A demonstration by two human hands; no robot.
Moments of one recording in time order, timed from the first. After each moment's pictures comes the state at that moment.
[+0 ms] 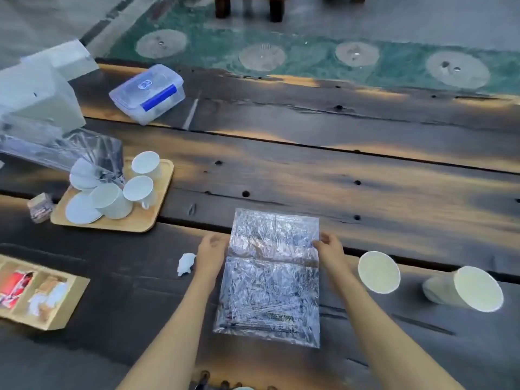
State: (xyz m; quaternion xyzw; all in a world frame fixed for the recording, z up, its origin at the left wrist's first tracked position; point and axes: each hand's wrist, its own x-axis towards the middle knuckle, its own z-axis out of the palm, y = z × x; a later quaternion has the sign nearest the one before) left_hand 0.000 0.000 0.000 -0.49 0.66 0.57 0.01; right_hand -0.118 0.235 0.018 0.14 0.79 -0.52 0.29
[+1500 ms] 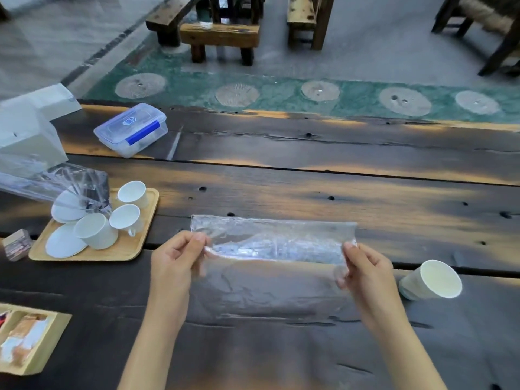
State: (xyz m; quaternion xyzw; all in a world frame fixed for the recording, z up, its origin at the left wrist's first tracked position) left_hand 0.054 0.033 0.182 -0.24 0.64 0.70 -0.21; right_hand -0.042 0.298 0.161 0.09 0.63 -0.76 0.12
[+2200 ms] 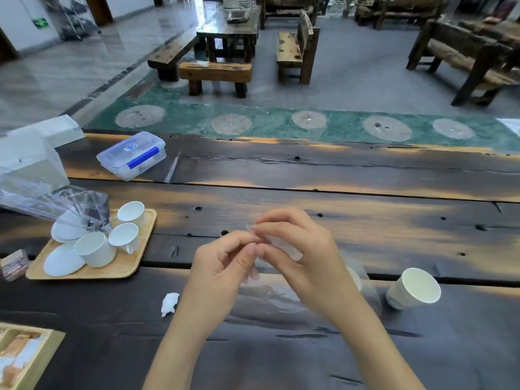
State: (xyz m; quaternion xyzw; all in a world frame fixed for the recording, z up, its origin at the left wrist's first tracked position) left_hand 0.066 0.102 0.254 -0.01 0.75 0.64 -0.16; right_hand -0.008 0.246 0.264 -0.41 0.77 -0.48 -0.11
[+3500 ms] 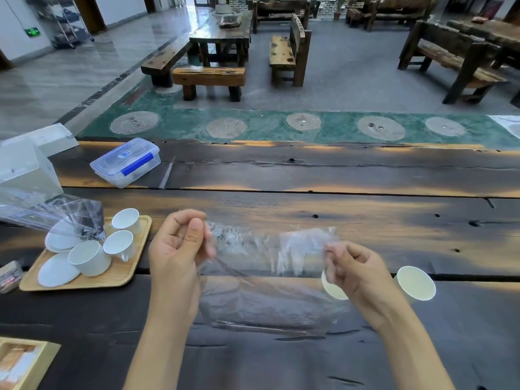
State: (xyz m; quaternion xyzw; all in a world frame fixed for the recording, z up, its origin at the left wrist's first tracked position) left_hand 0.051 0.082 0.257 -0.14 0.56 0.77 -0.27; right_hand -0.034 0.333 0.209 -0.01 0.57 -0.79 0.21
